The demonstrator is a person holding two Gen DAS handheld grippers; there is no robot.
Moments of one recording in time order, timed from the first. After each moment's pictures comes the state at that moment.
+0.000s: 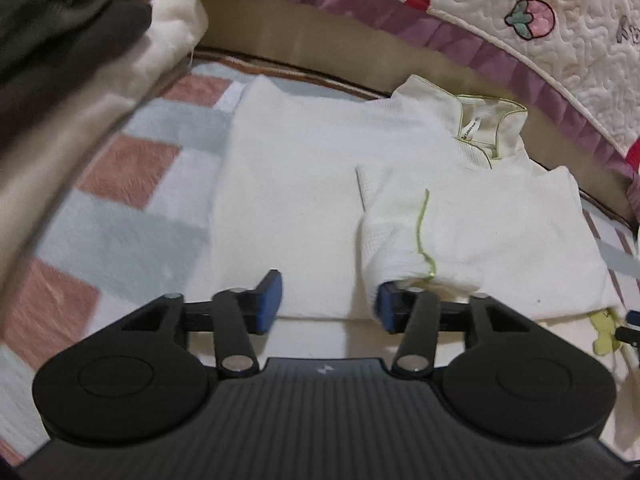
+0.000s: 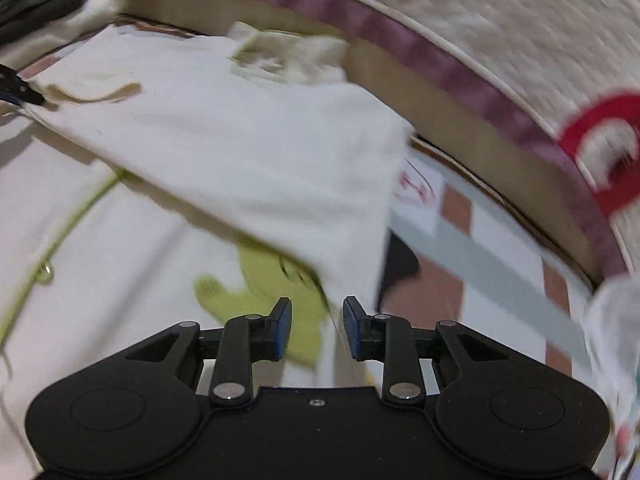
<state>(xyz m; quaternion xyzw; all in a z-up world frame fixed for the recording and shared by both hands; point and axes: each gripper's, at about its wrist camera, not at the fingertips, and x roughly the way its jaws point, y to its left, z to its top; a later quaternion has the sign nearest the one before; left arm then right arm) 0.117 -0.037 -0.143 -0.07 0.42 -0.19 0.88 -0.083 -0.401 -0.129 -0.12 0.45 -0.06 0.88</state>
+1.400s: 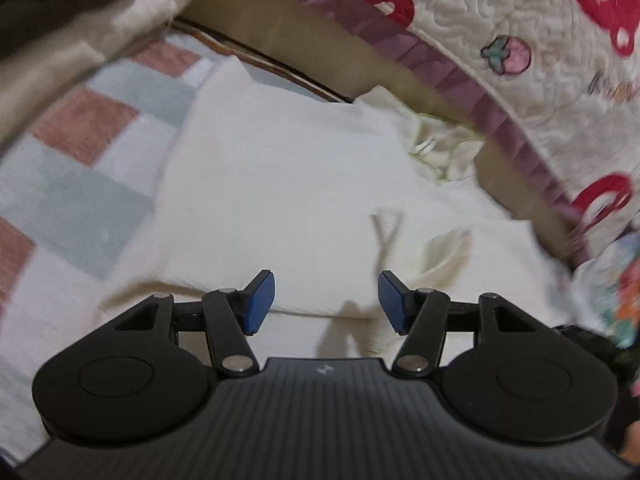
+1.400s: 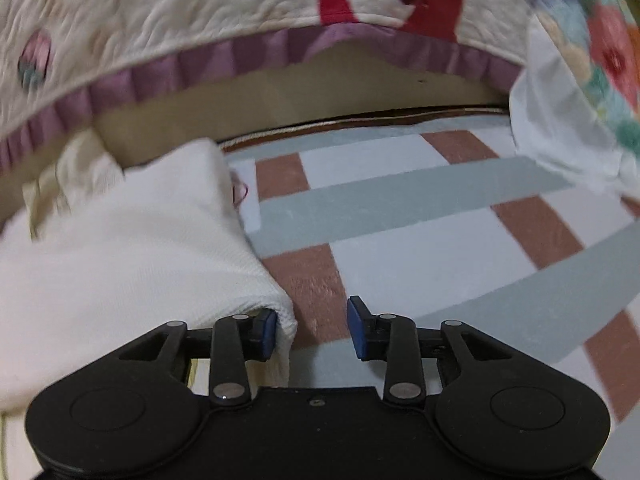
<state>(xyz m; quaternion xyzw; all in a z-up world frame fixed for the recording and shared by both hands) 0.105 -0.041 -0.154 -0.14 0.42 -0.24 0.86 -0.058 -0.499 -0.151 0.16 0.37 -0.27 0.87</state>
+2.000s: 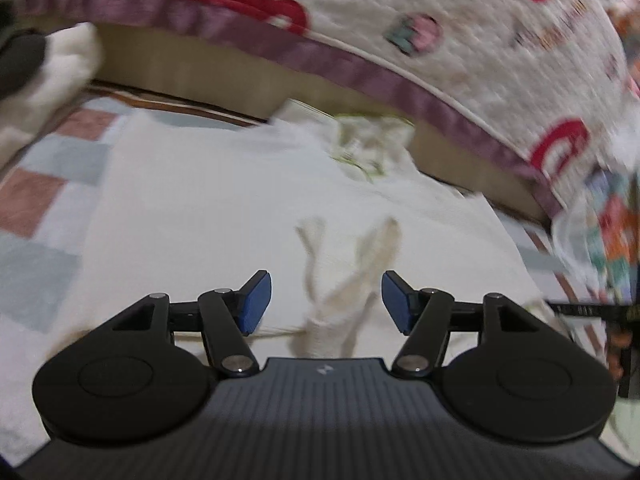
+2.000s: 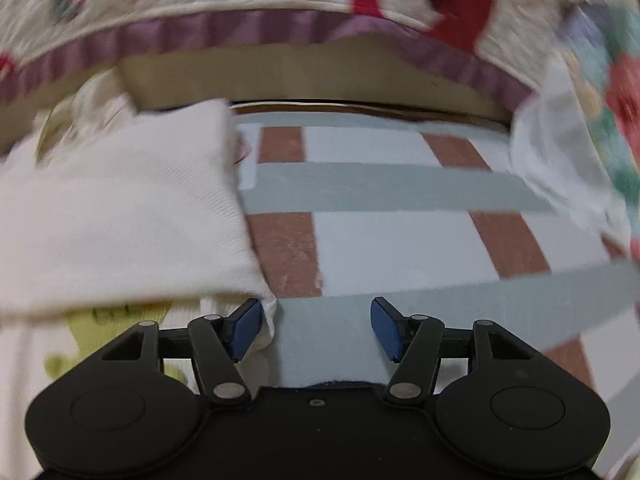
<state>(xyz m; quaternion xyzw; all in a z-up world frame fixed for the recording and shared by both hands) 0.083 -0.083 -0.142 -0.07 0.36 -0.34 0.86 -0.080 -0.491 -0.138 0.06 0.43 -0.22 0.87</state>
